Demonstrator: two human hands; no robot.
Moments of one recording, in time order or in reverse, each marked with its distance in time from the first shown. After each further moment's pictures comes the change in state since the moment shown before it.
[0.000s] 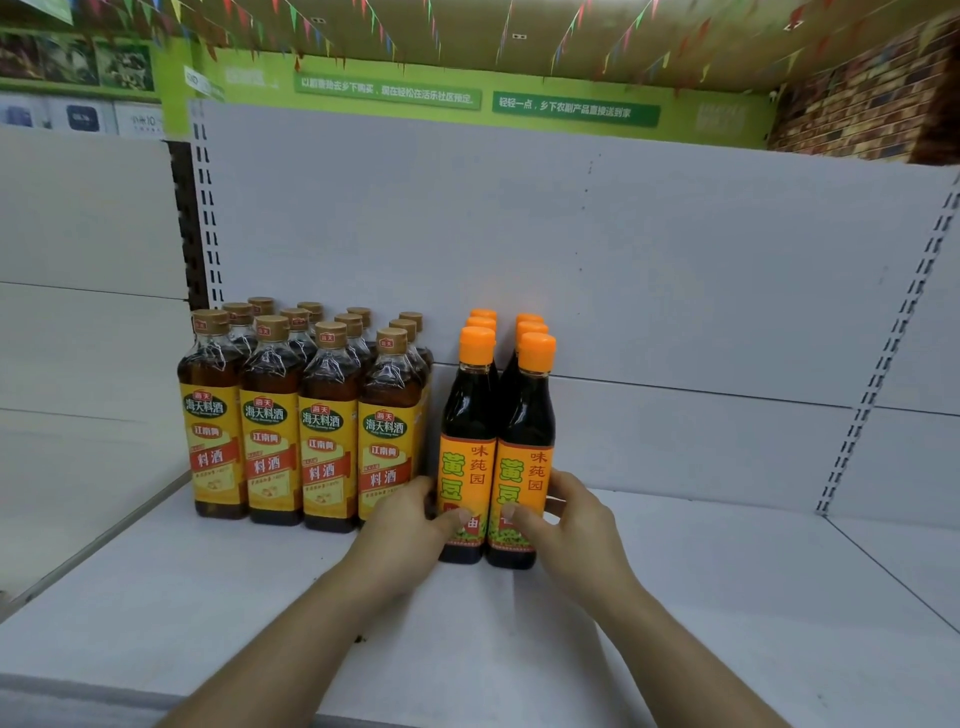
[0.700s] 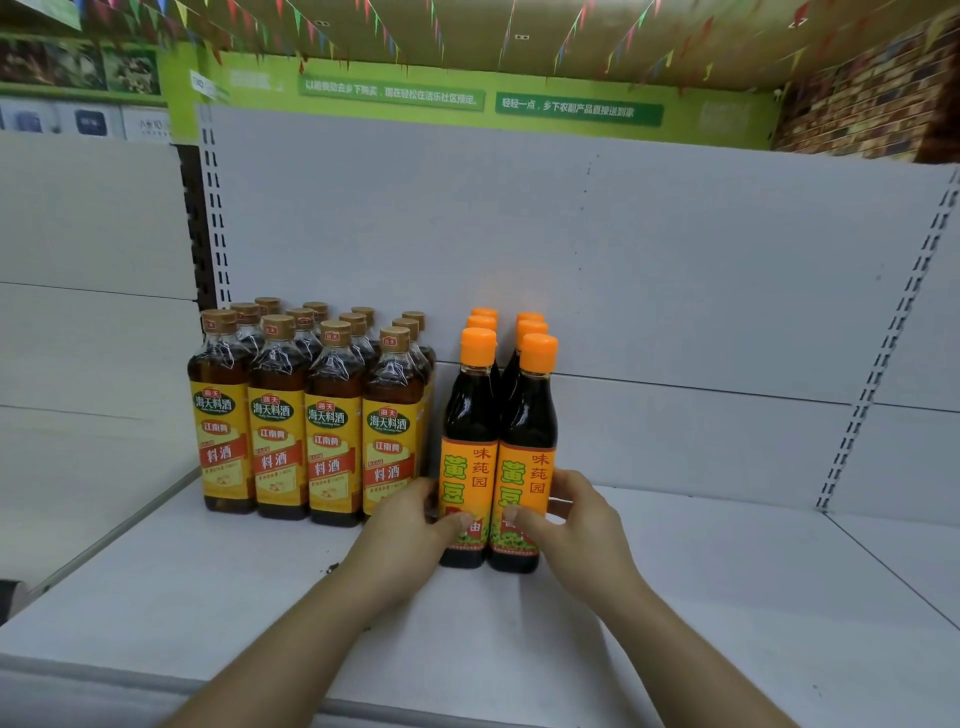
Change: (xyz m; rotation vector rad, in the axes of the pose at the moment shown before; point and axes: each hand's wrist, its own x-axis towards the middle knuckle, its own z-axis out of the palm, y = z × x) left_hand -0.017 0.000 -0.004 -0.031 -0.010 0.031; right_hand -0.010 0.000 -0.007 0.051 -0.013 0.010
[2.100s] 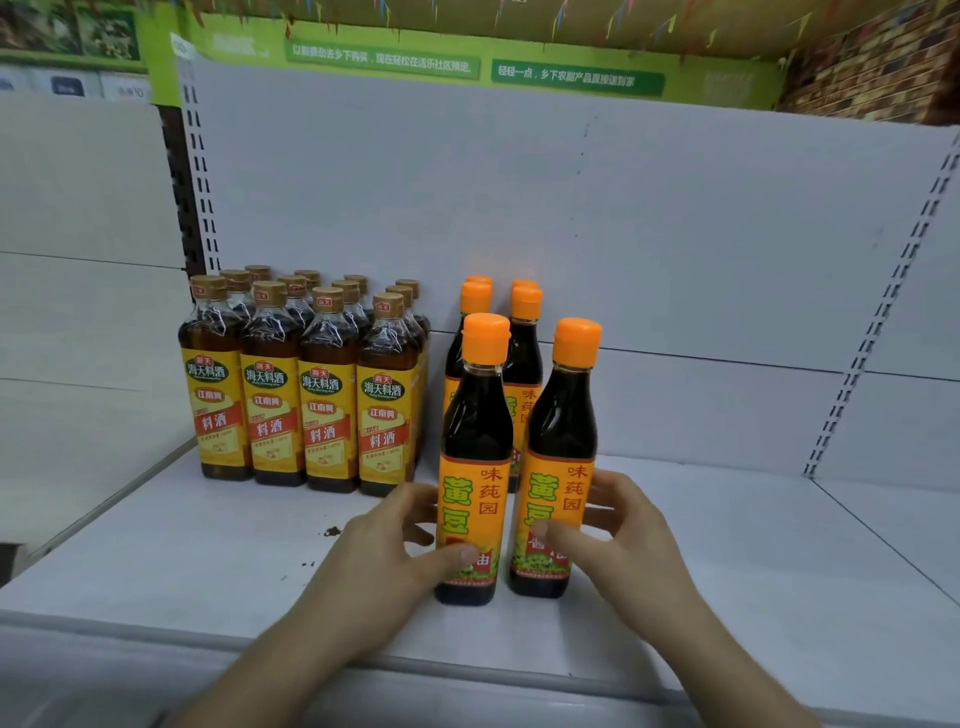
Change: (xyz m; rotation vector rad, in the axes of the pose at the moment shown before) left_hand -0.071 0.008 -0.011 0.057 -0.036 0.008; right_hand -0.064 -0.003 -0.040 0.092 0.014 0.046
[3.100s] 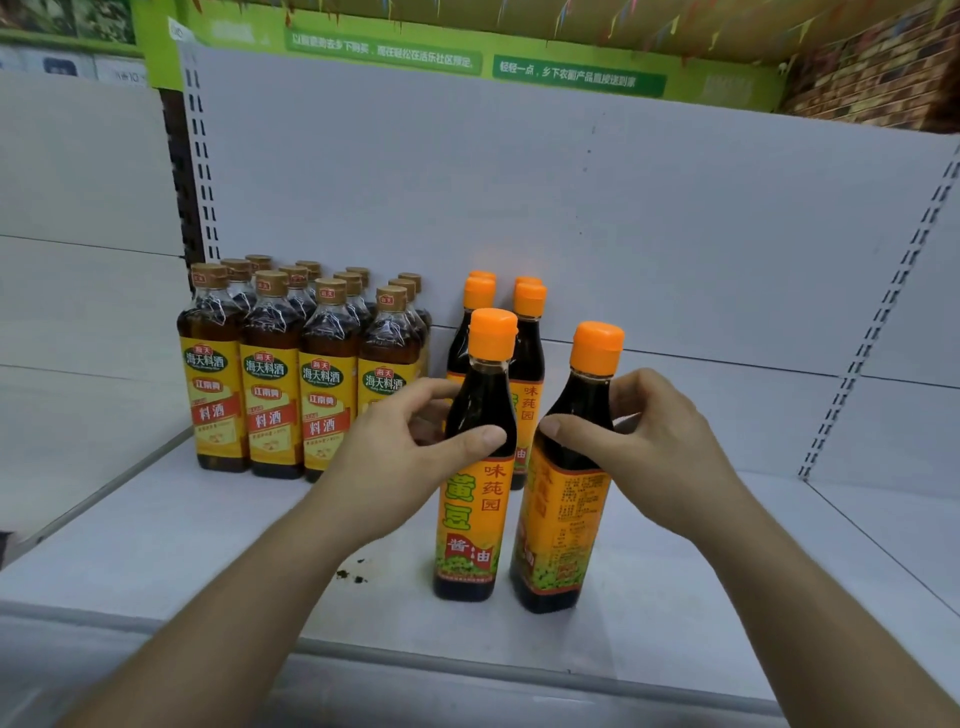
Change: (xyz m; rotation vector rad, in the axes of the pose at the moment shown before) left_hand 0.027 0.054 -0.034 -0.159 0.088 0.269; right_hand 0.020 -0.091 -0.027 -0.305 0.064 -0.111
